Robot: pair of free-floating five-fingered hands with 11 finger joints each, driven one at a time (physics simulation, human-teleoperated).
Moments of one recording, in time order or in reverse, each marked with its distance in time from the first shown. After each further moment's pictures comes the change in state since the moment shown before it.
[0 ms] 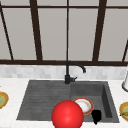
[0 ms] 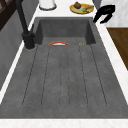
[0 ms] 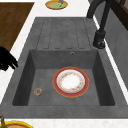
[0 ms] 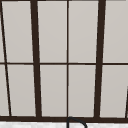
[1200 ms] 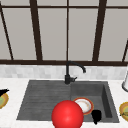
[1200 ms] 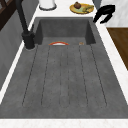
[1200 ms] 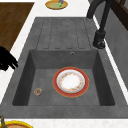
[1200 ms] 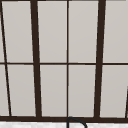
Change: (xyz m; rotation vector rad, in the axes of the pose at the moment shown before) left hand 0.073 -0.001 -0.145 -0.031 0.022 0.004; right hand 0.000 0.000 0.000 0.000 0.000 0.000
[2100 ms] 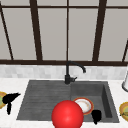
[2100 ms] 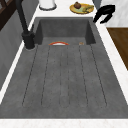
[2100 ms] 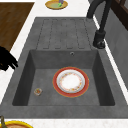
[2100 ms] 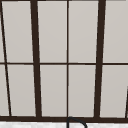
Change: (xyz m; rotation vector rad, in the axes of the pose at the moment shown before) left hand -0.002 -0.028 -0.104 -0.029 0.021 0.004; right hand 0.000 0.000 0.000 0.000 0.000 0.000
